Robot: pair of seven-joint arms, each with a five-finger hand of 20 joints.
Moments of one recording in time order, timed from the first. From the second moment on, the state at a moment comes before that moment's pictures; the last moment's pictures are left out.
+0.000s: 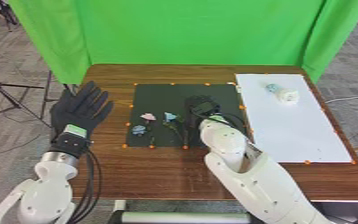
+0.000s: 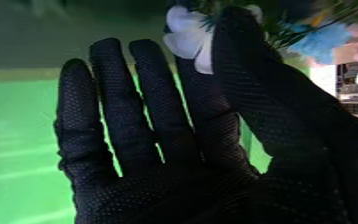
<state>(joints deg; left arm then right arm) 113.6 -50.0 -85.6 -120.0 1.3 13.4 20.8 -72.1 -71.1 48.4 -95.8 -147.7 -19.0 27.6</state>
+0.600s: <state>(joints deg) 114.5 -50.0 -86.2 -120.1 1.2 13.5 21.3 -73.6 -71.0 50.4 -101.3 -144.2 -20.3 29.5</state>
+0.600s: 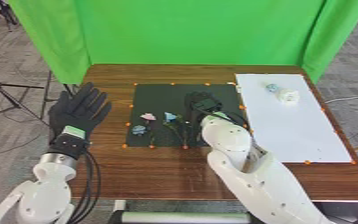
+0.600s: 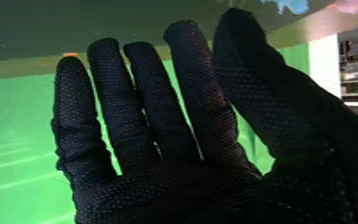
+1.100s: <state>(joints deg) 116.7 -50.2 -87.0 -121.1 2.7 13.4 23.0 -76.9 -65.4 56.6 -102.2 -147.2 -1.8 26.4</state>
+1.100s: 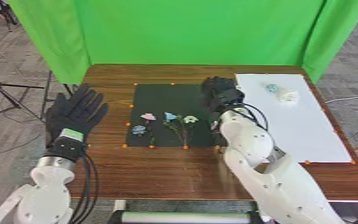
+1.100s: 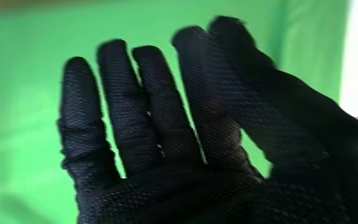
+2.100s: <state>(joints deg) 118.5 -50.6 -85.8 -121.9 6.2 11.9 24.8 -69.1 -50.3 66.0 -79.4 -140.3 -11.7 27.0</state>
